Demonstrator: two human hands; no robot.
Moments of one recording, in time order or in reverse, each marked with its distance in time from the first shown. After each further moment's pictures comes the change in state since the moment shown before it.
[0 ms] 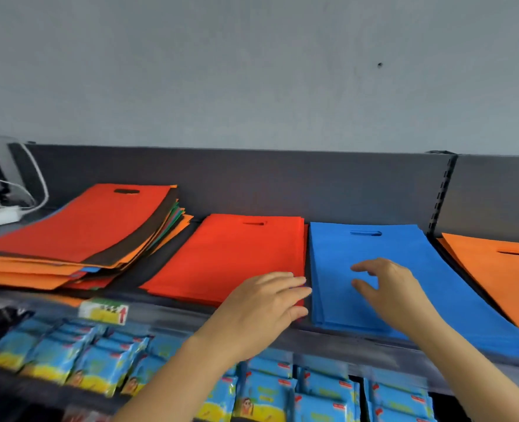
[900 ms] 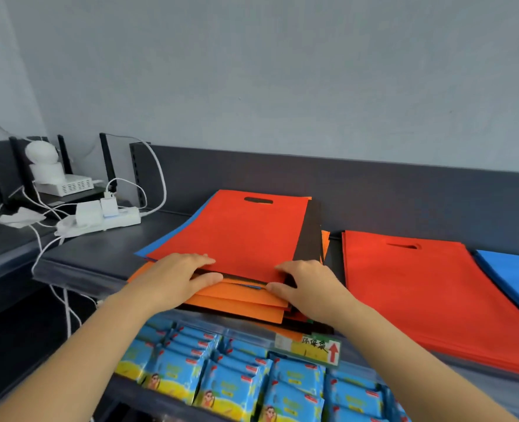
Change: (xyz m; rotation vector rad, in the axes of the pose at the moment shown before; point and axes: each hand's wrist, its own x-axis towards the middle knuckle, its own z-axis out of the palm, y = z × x) left_hand -0.239 -0.359 -0.126 -0.009 -0.177 -0.649; right_hand 0.045 -0.385 0.192 -0.061 -0.278 -0.409
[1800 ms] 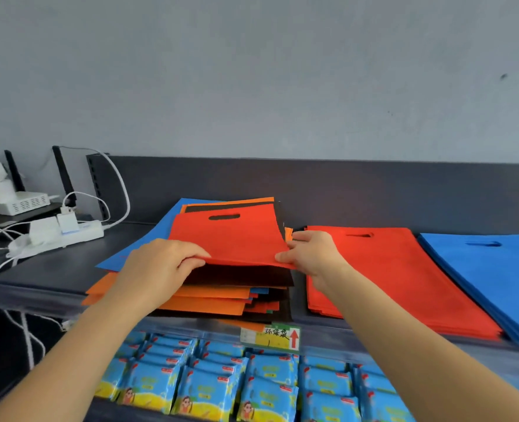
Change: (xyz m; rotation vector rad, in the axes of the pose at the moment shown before) left_hand -0.016 0.063 -0.029 -0.050 0.373 0.142; right_hand 0.002 0.038 -0.031 1.116 0.292 0.595
